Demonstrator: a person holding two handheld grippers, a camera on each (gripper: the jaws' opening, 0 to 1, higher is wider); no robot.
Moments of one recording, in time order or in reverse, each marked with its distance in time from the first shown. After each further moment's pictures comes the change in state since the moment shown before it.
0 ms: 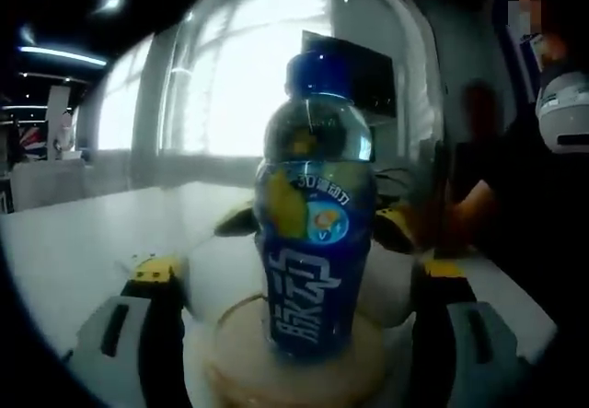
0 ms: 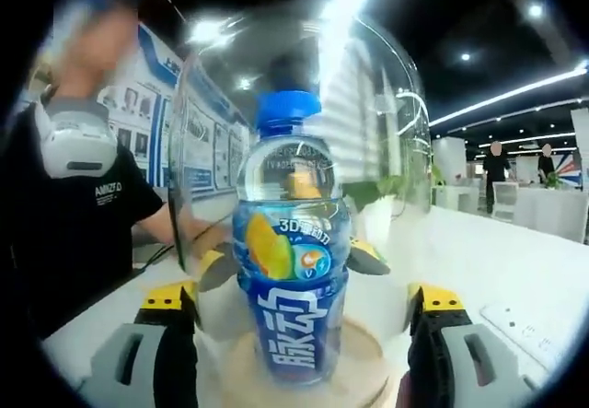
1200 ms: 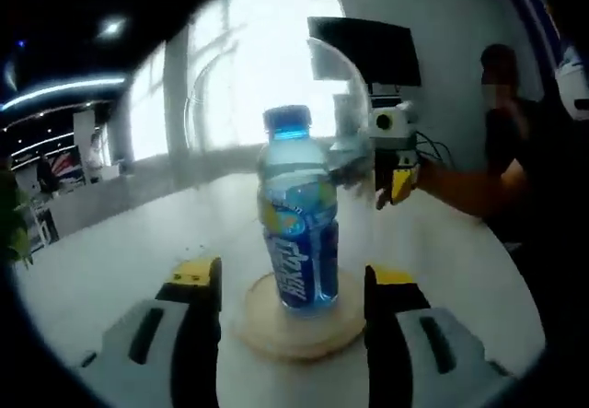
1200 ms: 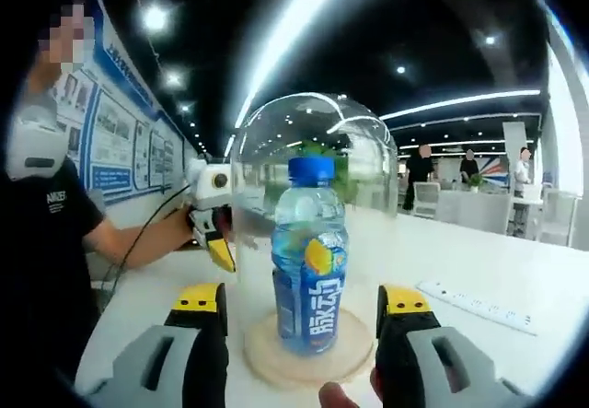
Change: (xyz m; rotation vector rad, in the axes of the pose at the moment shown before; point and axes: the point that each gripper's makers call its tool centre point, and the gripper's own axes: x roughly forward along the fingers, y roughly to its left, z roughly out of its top) left arm -0.068 -0.028 0.025 0.103 0.101 0.218; right arm -0.058 0.036 0.029 0.006 0.030 -0.446
